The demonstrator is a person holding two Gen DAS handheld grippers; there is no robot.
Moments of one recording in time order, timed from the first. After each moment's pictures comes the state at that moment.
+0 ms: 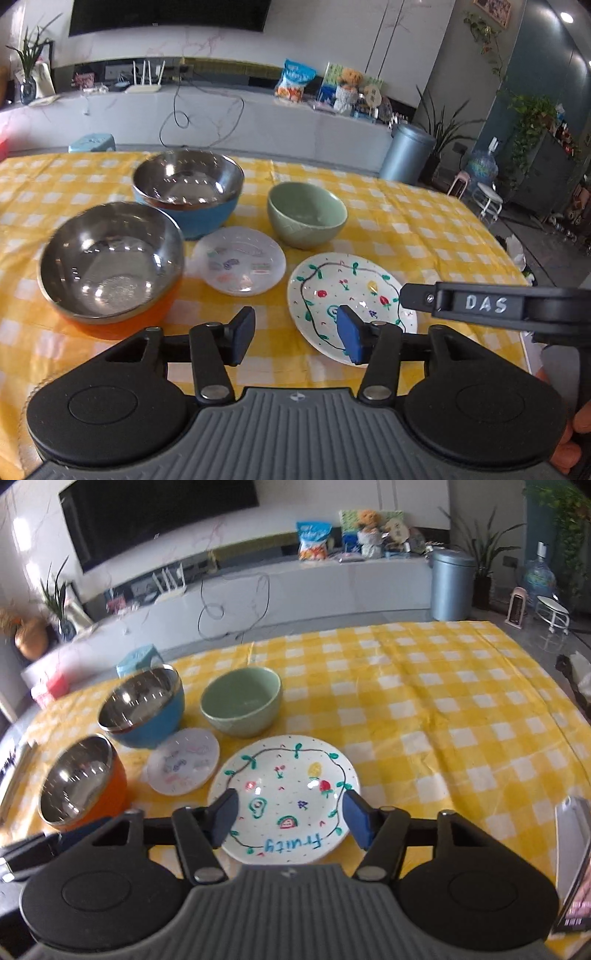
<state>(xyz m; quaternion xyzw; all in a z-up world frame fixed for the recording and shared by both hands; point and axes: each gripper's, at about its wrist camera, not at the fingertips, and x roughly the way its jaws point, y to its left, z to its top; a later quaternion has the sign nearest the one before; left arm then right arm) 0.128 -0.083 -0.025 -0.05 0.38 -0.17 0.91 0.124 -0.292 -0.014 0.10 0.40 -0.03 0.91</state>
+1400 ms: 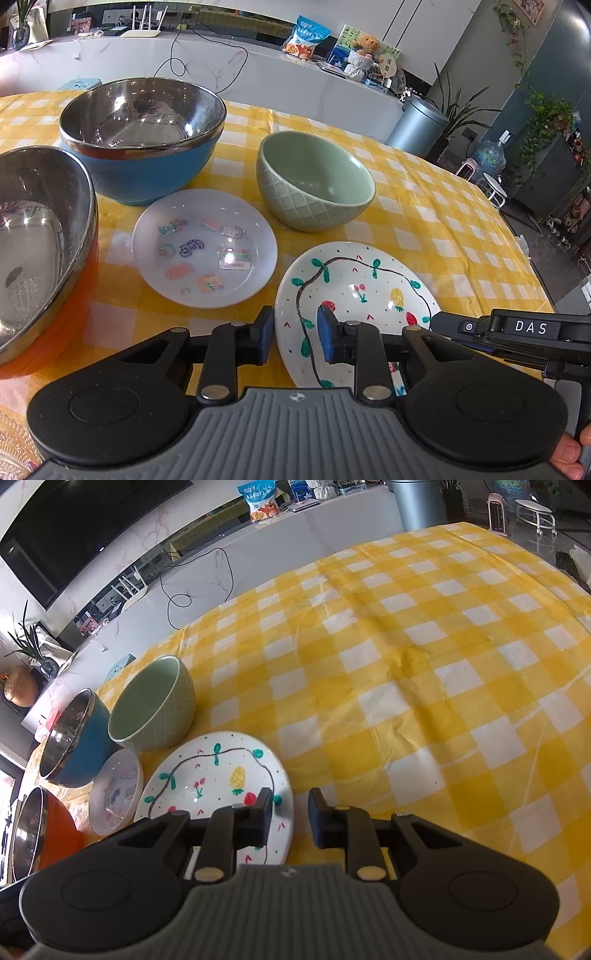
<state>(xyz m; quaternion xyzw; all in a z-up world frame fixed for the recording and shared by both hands) 0.199 -0.106 -0.081 -0.10 0.43 -0.18 0.88 0.174 -0.379 -0.082 0.24 0.44 -0.04 0.86</state>
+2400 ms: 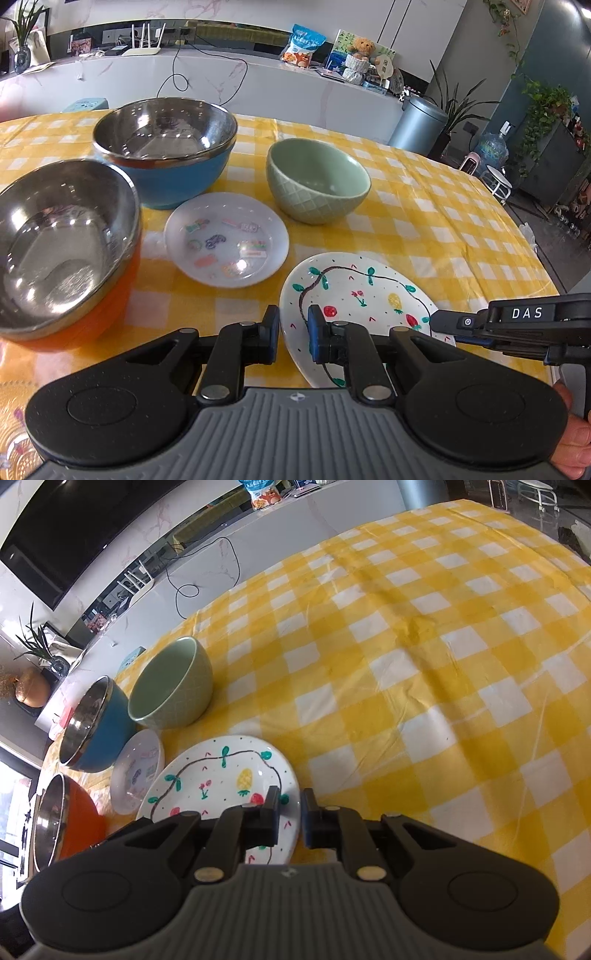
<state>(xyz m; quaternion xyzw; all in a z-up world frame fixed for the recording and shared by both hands) 0.168 -0.094 -0.065 -0.06 0.42 -0.17 0.89 0.159 -0.372 -0.080 0.28 0.46 -0.02 0.84</state>
